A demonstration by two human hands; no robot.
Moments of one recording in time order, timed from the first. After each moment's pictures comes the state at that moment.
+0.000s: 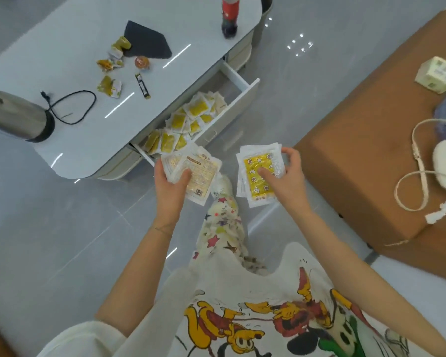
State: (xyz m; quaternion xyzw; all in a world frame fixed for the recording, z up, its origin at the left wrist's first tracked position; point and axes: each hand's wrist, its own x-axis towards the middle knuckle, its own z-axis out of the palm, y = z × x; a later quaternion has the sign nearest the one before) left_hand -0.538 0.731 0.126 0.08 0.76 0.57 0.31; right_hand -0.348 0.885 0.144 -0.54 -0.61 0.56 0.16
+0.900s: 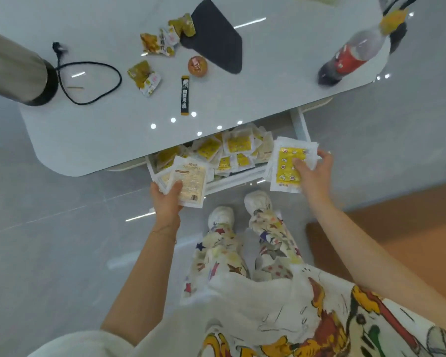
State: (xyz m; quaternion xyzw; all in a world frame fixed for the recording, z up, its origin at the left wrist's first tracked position) left_hand -0.730 0.860 -0.054 -0.36 0.66 0.60 0.26; right_hand -0.635 1.140 -0.029 -0.55 -0.61 0.57 0.03
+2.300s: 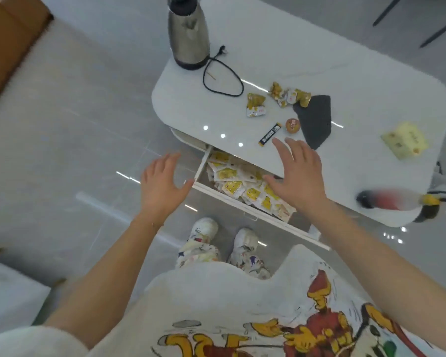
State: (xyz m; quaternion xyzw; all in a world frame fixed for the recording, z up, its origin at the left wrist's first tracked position) left_hand -0.674 0.752 0.078 -0.15 0.96 0.22 0.08; right_hand -0.767 1.040 0.120 0.17 -0.97 0.10 -0.12
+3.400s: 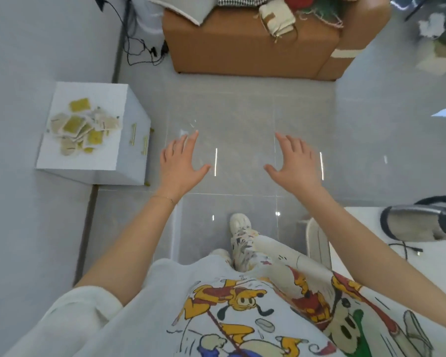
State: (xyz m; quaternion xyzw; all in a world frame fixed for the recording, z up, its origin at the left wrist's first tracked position) left_hand -0.398 0.392 0.194 -0.62 0.75 0.19 -0.10; right_hand -0.668 0.439 0.219 0.63 -0.77 0.05 -0.14
